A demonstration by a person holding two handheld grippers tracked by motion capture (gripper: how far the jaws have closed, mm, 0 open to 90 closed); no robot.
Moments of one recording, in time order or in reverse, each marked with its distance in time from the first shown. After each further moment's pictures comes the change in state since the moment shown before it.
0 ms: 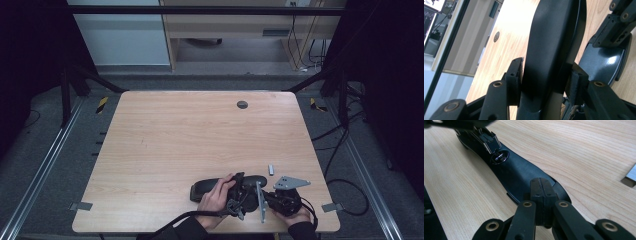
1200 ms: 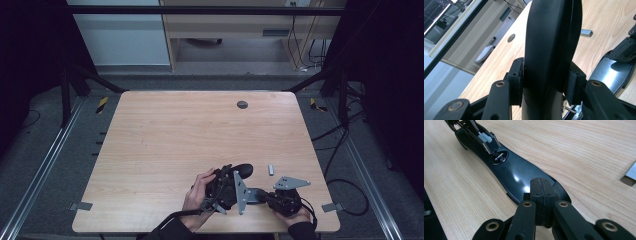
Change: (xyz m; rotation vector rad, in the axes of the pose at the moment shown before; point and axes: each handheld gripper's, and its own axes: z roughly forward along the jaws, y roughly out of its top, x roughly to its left) left arm 0.041 -0.024 -0.038 -0.110 0.030 -0.231; right arm 0.001 0.000 0.000 0.001 -0.006 0.009
